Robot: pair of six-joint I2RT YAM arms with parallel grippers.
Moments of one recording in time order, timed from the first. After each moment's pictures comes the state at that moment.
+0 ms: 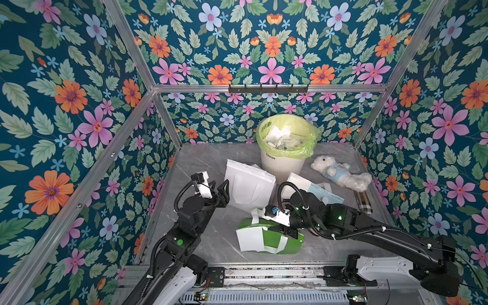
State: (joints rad) left arm -0.55 0.57 0.63 -0.17 -0.23 -0.42; right arm 1.08 1.17 1.07 -0.62 -0.21 -0.26
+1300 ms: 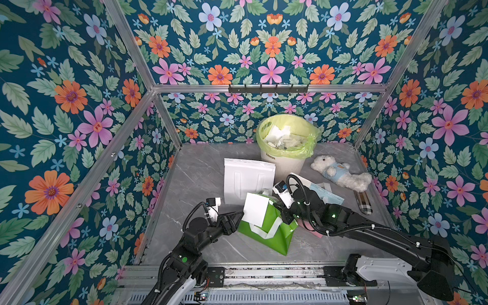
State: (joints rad) left arm -0.55 0.28 0.23 -0.17 0.30 -0.83; right arm 0.95 1.17 0.90 -0.33 0.03 0.18
